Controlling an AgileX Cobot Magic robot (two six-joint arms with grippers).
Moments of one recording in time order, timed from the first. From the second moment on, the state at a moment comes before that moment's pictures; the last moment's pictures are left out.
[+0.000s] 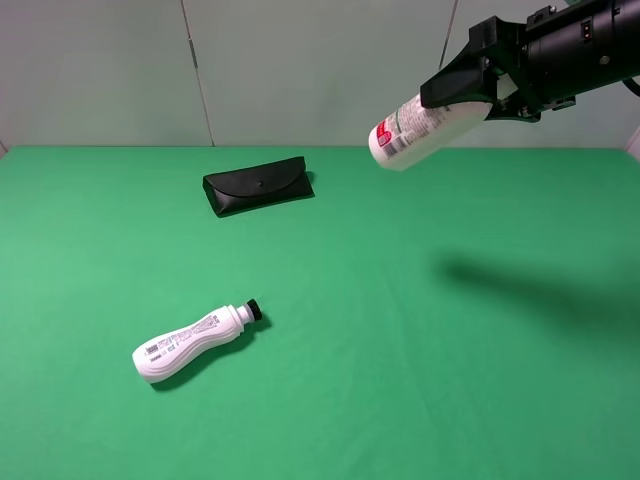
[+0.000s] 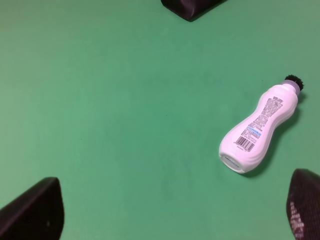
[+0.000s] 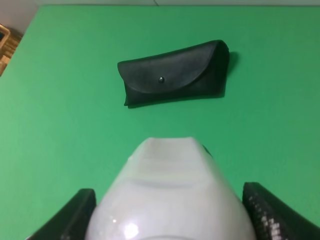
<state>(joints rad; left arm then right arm) -0.15 0.00 -0.49 -0.05 1.06 0.14 0.13 1.41 -1.04 1.00 0.78 -0.70</state>
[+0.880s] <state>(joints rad) -0.15 0.35 -0.53 -0.19 0.91 0.22 0.13 1.41 -1.04 1.02 0.84 -0.73</state>
